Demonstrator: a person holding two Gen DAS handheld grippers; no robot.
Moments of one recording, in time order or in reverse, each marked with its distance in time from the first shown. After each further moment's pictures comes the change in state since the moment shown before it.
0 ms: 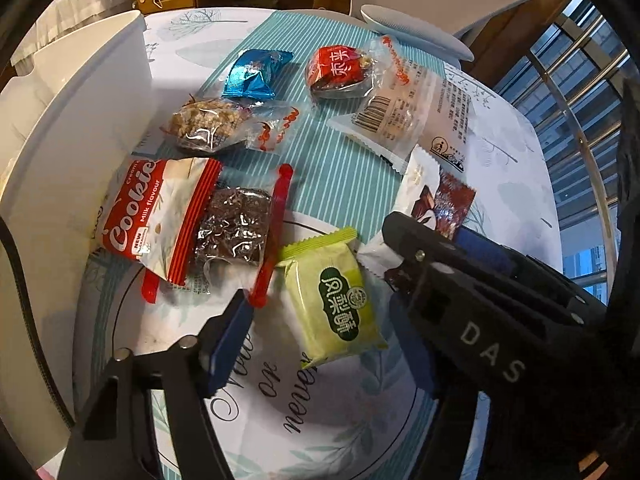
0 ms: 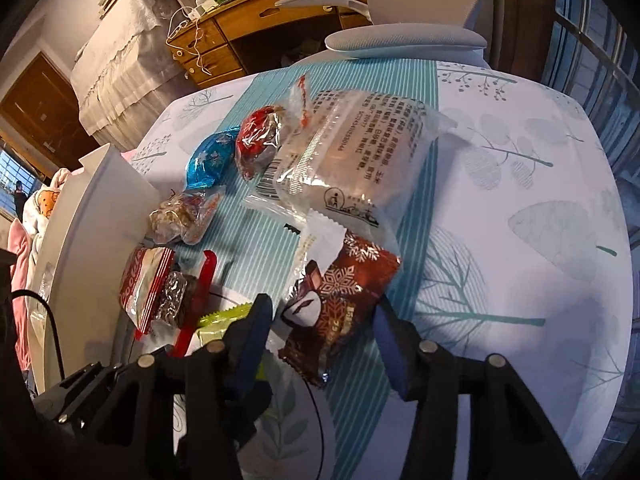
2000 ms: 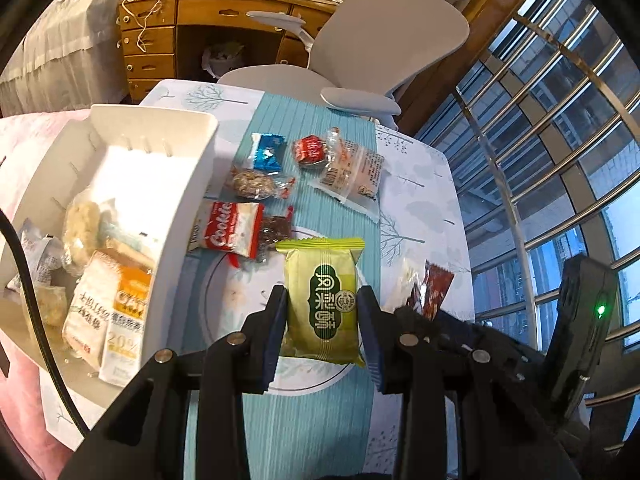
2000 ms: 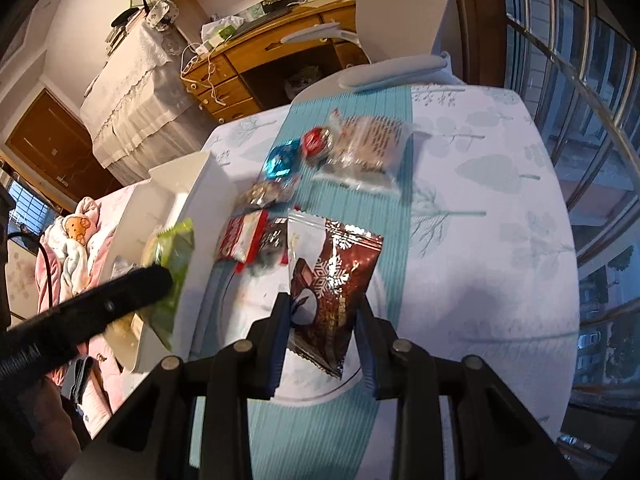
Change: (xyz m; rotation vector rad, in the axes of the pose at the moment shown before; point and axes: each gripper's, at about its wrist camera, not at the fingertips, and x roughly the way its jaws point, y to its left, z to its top) left arm -0.189 0.057 -0.035 0.080 -0.125 -0.175; right arm -0.132 0.046 -0.080 0.105 -0.060 0.047
